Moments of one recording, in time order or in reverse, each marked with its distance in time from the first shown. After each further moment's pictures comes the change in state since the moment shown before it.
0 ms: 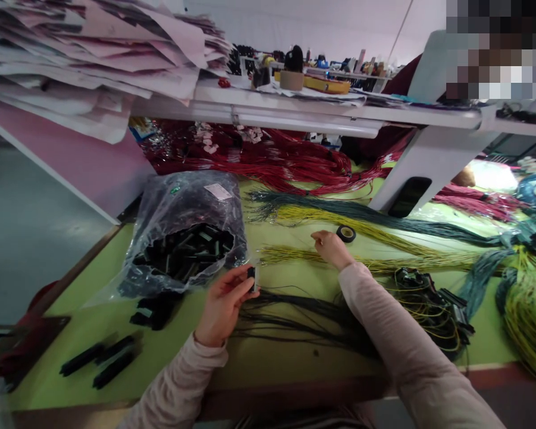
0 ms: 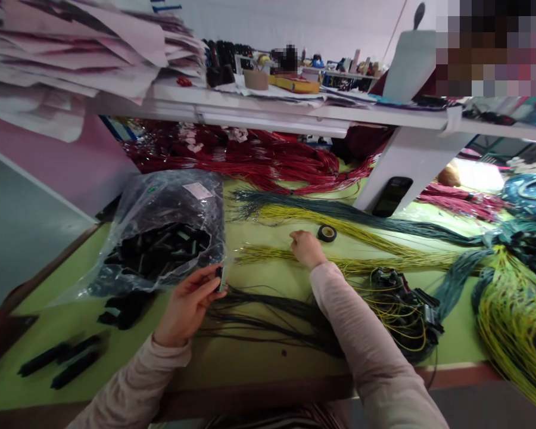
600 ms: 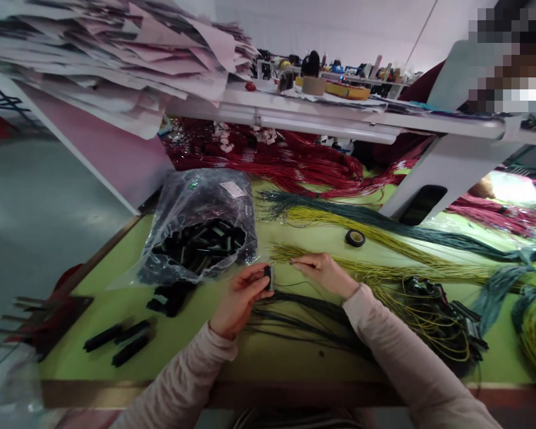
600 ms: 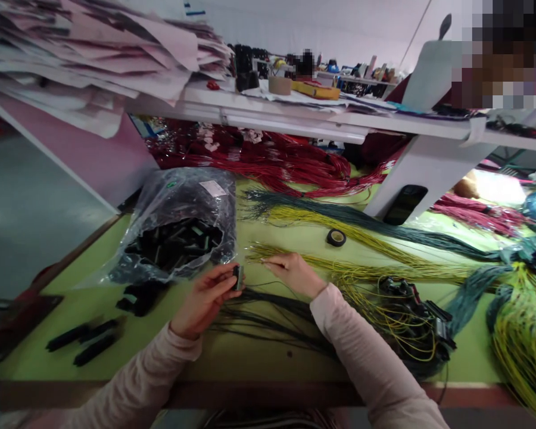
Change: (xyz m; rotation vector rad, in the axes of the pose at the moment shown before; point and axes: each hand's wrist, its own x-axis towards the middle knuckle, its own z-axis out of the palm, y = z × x) left_hand -0.003 -0.001 0.002 -0.070 -0.101 -0.093; right_hand -0.024 -0.071 -0.009 0.366 -0.293 -0.171
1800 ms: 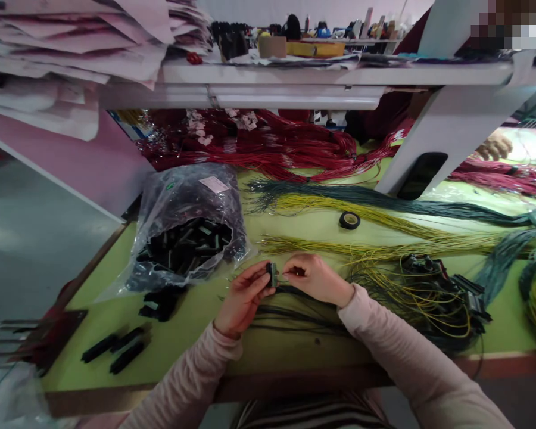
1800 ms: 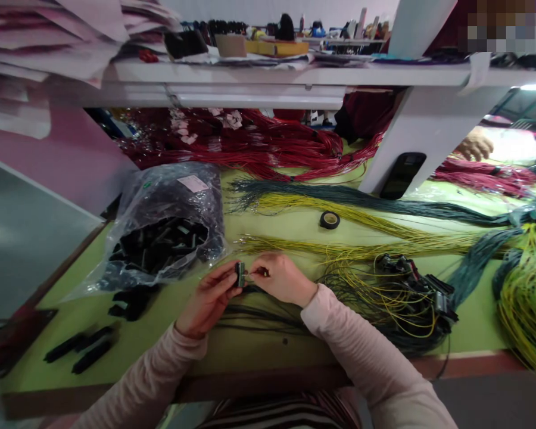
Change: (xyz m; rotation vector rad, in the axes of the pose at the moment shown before) left_hand 0.004 -0.023 0.016 -0.042 -0.023 -0.070; right_hand -0.020 -0.031 0.004 0.190 0.054 0.036
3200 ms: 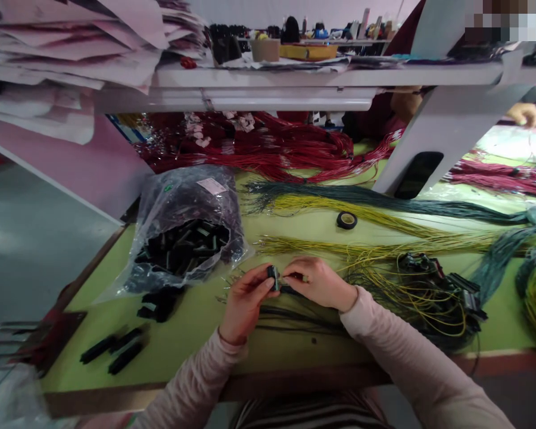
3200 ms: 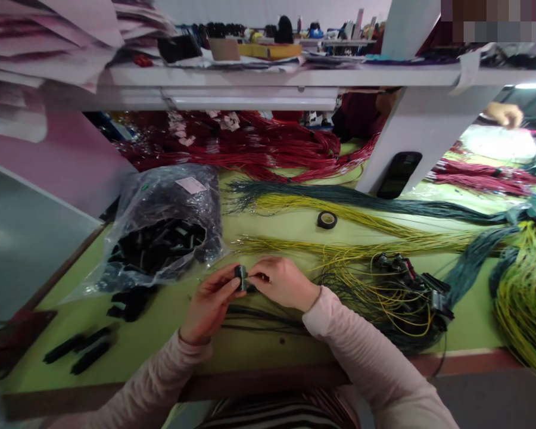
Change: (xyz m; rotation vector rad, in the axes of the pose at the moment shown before) left_hand -0.009 -0.009 0.015 0.138 0.062 0.146; right_hand -0.012 -0.002 -0.009 -0.135 -0.026 -0.118
